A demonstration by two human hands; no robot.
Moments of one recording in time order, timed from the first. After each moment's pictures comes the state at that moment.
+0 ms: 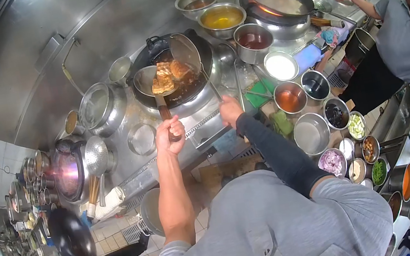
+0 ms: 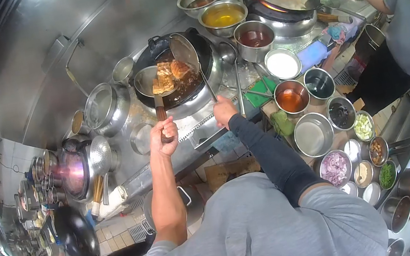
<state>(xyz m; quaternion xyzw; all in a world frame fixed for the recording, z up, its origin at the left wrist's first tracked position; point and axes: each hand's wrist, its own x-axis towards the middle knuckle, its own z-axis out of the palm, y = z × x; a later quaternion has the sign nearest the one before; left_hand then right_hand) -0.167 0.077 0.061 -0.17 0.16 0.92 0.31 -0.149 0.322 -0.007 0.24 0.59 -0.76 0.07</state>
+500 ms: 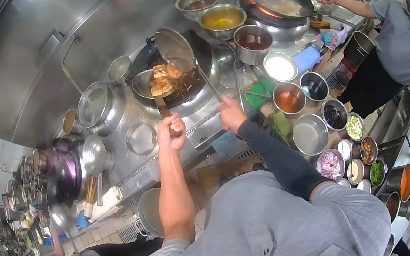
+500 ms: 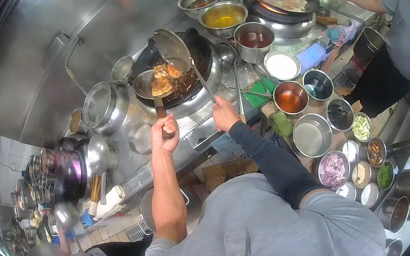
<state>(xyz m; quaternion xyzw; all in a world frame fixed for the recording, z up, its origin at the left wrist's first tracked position) -0.172 0.084 0.053 -0.17 0.13 0.93 0.29 -0.112 0.318 0.054 0.12 0.70 -0.70 0.00</state>
